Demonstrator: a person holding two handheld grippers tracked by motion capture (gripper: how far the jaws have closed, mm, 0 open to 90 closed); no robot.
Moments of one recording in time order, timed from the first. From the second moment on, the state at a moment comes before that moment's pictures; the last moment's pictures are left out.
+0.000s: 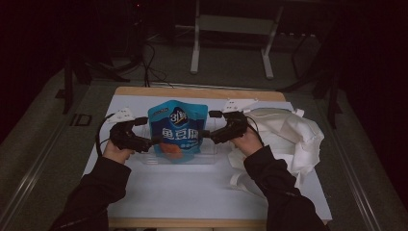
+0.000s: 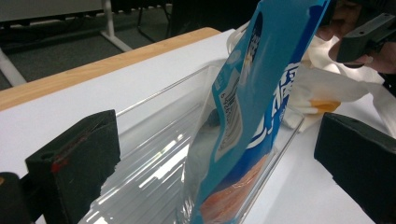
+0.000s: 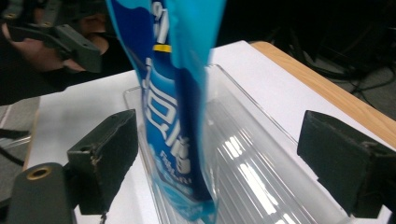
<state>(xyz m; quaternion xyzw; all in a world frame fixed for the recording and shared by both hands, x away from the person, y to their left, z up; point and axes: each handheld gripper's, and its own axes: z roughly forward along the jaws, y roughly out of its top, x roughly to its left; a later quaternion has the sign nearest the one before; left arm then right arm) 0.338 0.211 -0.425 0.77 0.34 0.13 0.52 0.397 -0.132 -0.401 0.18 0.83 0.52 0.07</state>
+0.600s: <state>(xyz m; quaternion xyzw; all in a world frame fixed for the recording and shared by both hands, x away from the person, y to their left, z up) 0.304 0.214 -0.429 0.76 0.36 0.14 0.52 0.371 -0.177 -0.393 0.20 0.83 0.51 0.12</state>
